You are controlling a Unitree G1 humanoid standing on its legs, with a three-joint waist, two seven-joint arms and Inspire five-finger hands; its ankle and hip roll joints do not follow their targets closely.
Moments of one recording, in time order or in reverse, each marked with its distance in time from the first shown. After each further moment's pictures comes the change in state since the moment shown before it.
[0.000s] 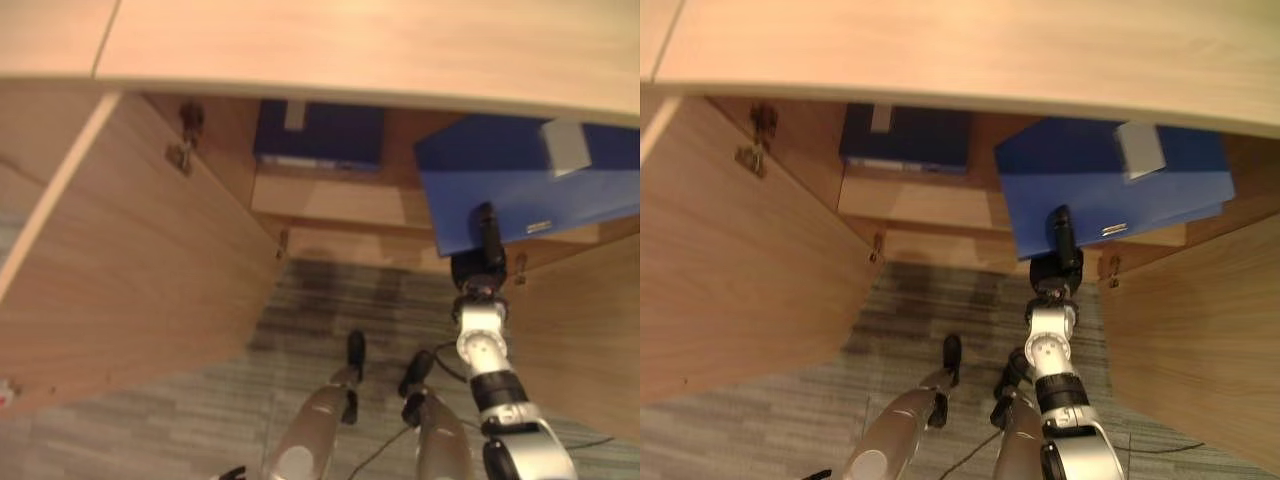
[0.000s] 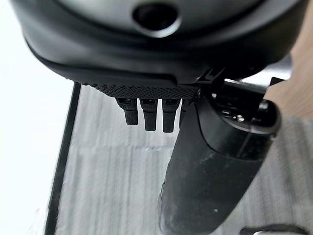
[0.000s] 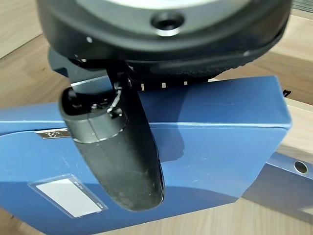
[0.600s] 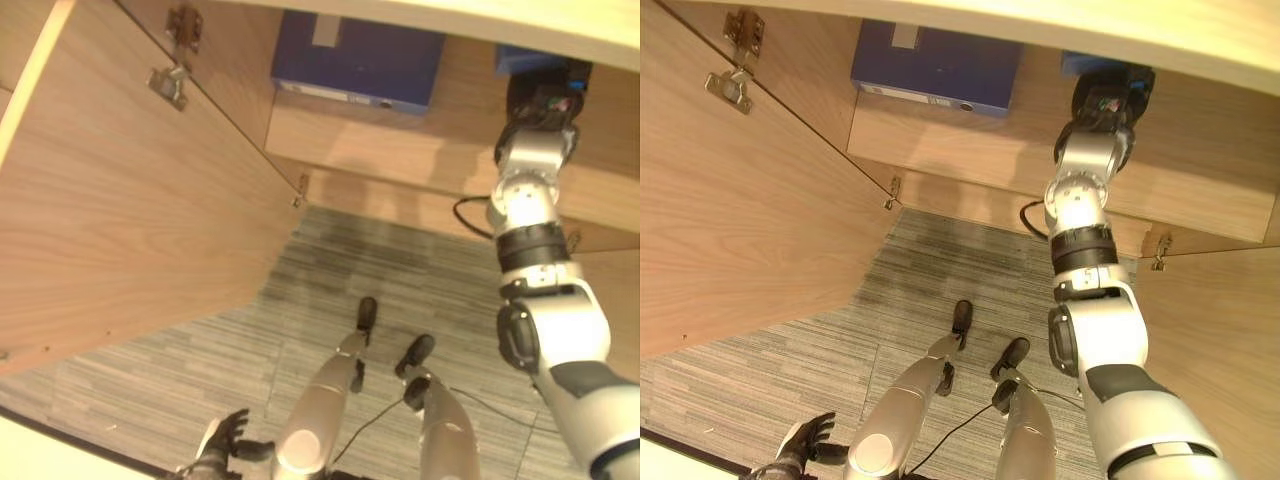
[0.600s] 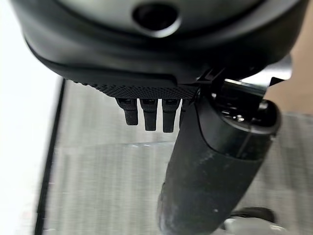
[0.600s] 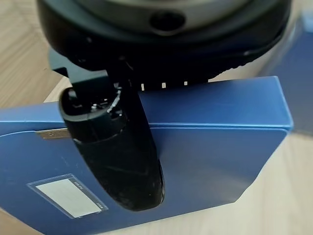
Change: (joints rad) left arm -0.006 0.193 -0.140 -0.362 -0.075 0.010 -0.029; right arm -0.726 -0.169 -0.062 0.270 0.099 -0.090 -0.165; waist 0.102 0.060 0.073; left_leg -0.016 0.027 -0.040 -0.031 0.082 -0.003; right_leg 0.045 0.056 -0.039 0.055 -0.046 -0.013
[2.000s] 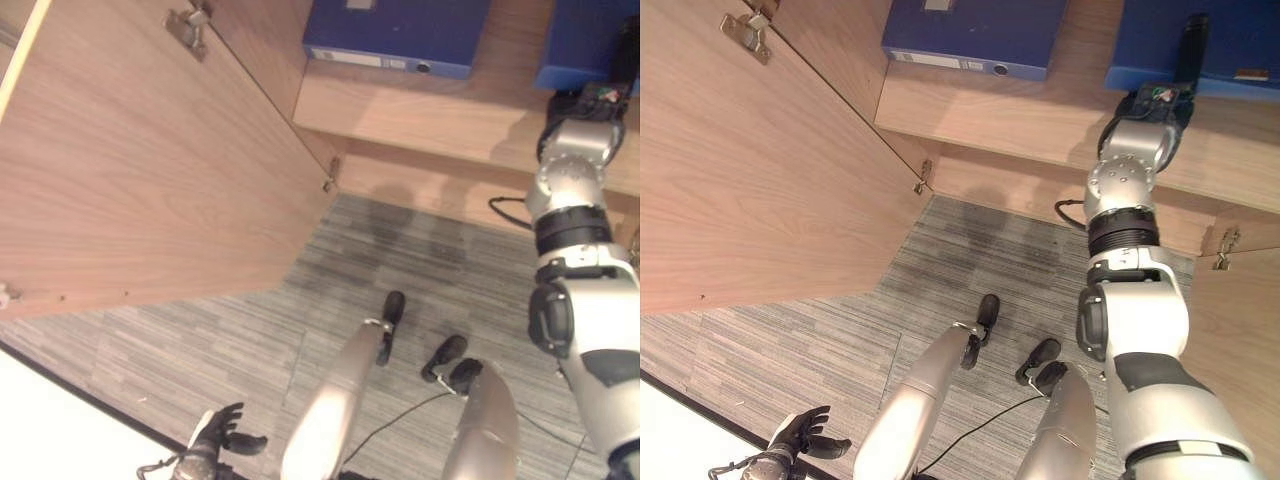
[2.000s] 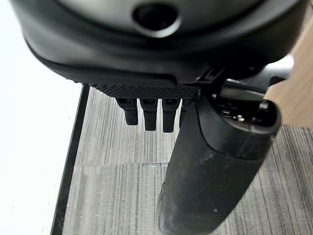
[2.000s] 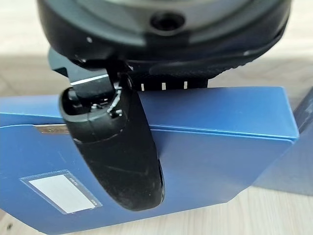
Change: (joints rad) left arm -0.023 0.064 -0.019 0.019 0.003 0.059 -0.020; right arm -0.039 -0.163 0.014 0.162 0.025 0.043 -0.111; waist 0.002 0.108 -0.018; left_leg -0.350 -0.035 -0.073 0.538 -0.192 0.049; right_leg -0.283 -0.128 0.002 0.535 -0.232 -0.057
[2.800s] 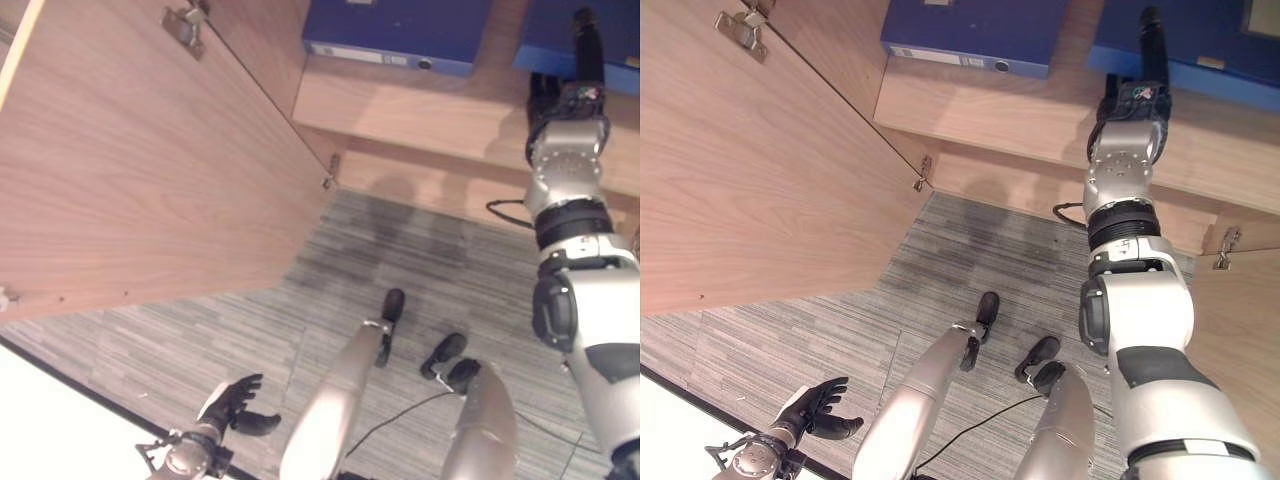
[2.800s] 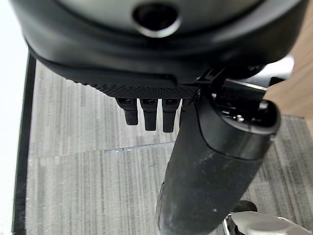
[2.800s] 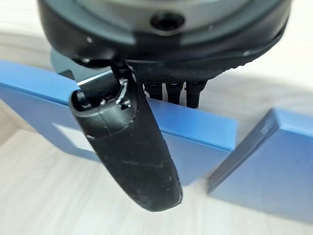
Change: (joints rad) left arm 0.081 0.132 -0.022 -0.356 -0.041 0.029 -0.073; right arm -0.045 0.011 0.060 0.168 0.012 0.140 0.083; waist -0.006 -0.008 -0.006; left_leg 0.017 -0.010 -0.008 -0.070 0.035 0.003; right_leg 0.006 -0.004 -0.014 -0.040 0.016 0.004
